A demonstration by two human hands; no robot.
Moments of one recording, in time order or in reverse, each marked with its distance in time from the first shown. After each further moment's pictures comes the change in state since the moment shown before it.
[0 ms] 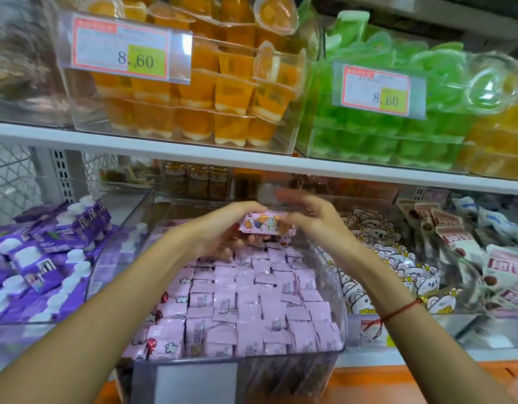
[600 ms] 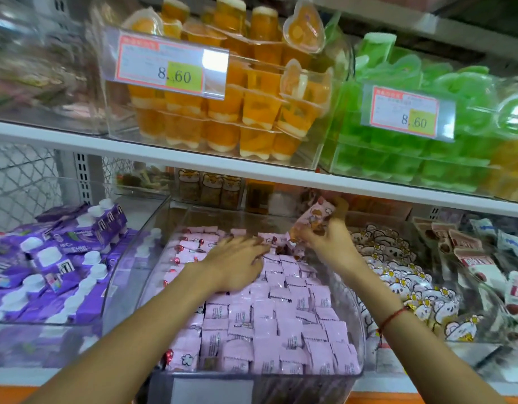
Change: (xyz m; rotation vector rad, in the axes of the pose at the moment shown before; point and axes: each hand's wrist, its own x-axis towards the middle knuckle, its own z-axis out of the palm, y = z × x) left_hand 0.015 -0.046 0.004 1.130 0.239 0.291; right_hand 0.021 0.023 0.010 -0.097 0.221 -0.023
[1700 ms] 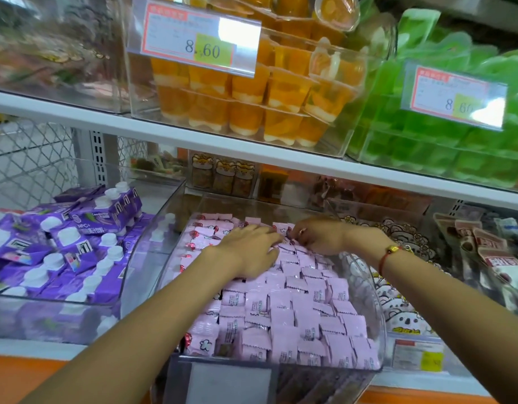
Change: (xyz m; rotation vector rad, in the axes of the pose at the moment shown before) left_hand 0.000 -0.002 -0.006 0.051 -0.027 -0.003; right_hand 0.050 0.005 0.020 -0.961 -0.813 -0.047
